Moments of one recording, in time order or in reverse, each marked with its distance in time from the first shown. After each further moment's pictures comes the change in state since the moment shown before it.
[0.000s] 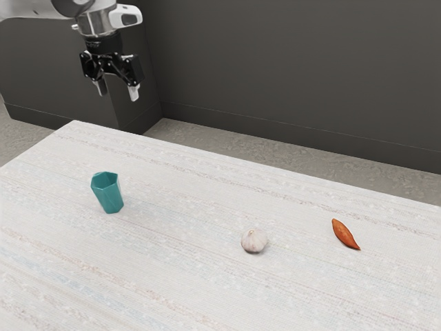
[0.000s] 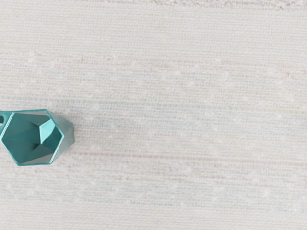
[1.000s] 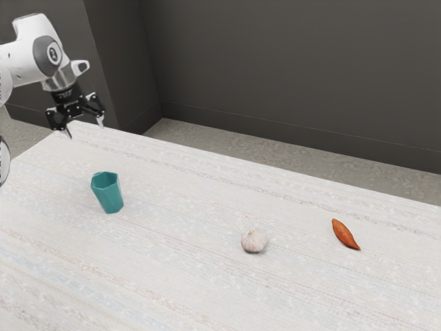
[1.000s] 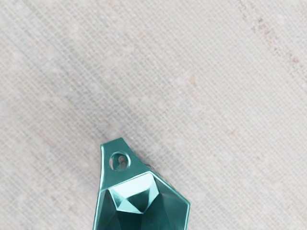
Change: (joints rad) arm 0.186 0.279 0.231 -0.059 -0.299 0.288 -0.307
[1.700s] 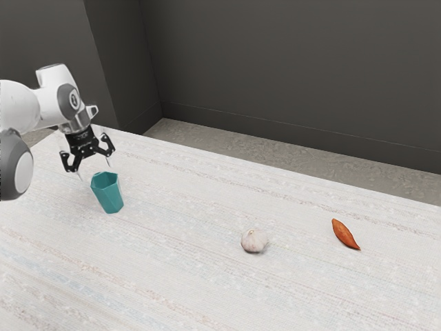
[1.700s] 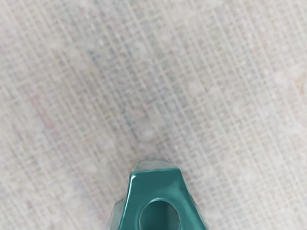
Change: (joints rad) arm -0.008 0.148 0.010 -0.107 -0.058 0.136 -0.212
